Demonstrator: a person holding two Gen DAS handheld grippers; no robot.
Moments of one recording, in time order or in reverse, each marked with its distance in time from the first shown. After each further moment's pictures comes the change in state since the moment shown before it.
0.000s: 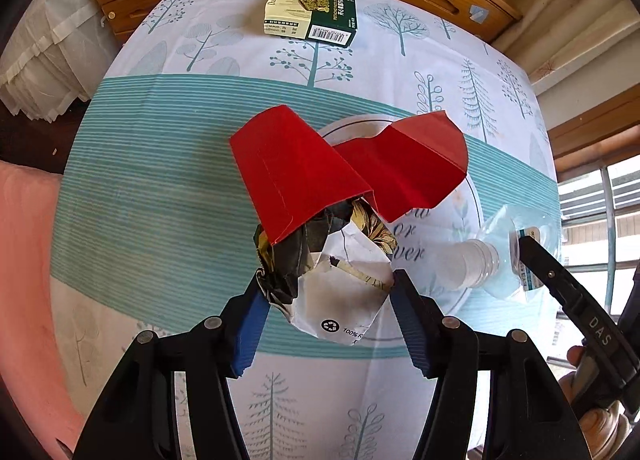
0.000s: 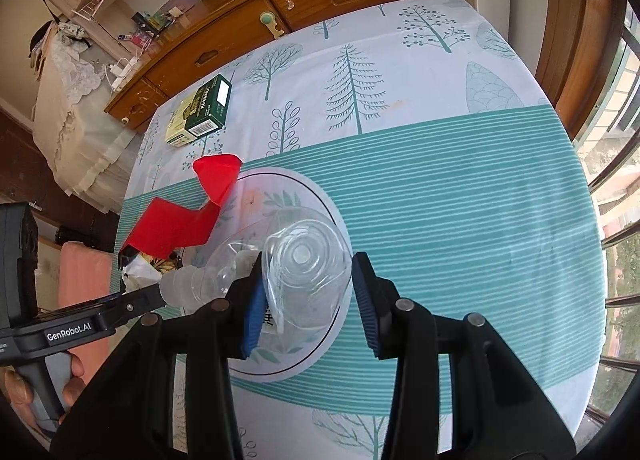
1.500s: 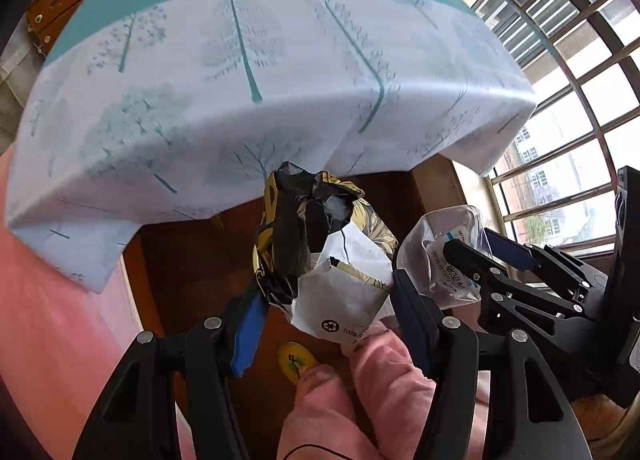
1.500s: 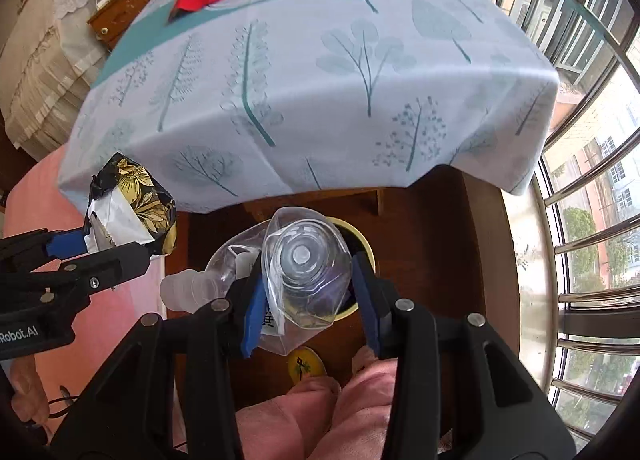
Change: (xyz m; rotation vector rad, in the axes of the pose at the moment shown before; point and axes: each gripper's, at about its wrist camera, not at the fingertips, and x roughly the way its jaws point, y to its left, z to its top) left arm 0.005 0.073 -0.405 0.434 0.079 -0.111; right arm -0.108 0.048 -0.454 -0.017 0.069 -0.278
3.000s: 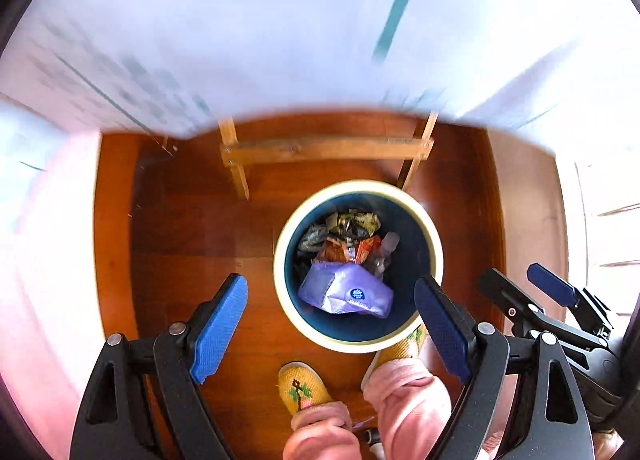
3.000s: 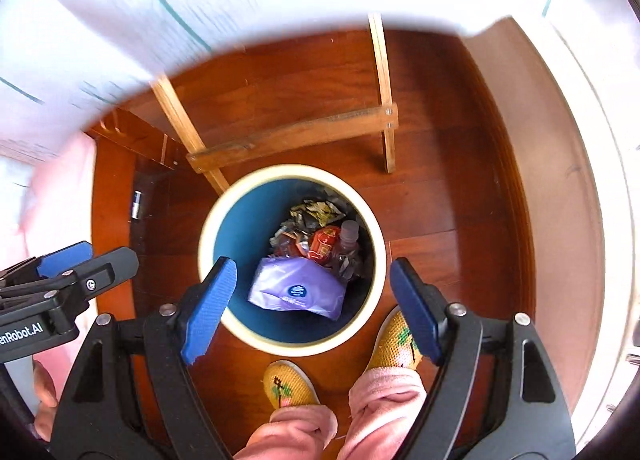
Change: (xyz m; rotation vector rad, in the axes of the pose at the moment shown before) left arm 0.188 0.065 -0.028 -0.227 -0.014 0.151; right arm 0.245 -0.053 -0.049 0.029 0.091 0.033
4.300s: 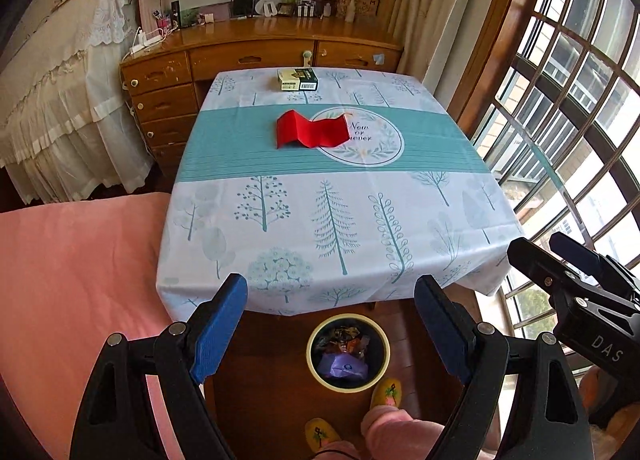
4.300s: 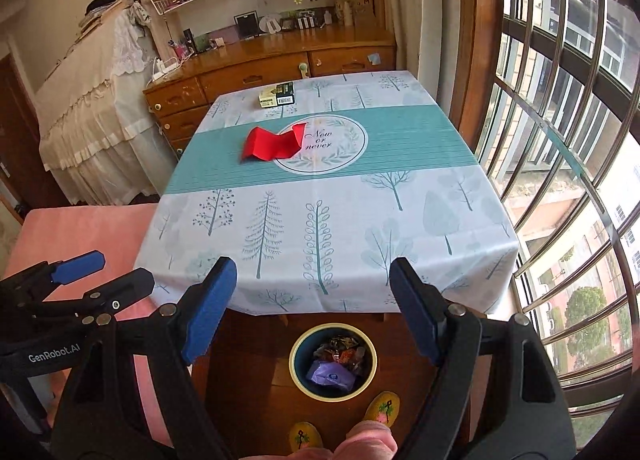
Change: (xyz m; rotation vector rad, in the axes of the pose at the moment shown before) left arm -0.451 -0.008 0.034 0.081 -0.430 -0.009; right arm -0.460 0.139 0.080 -0.141 -0.466 0.015
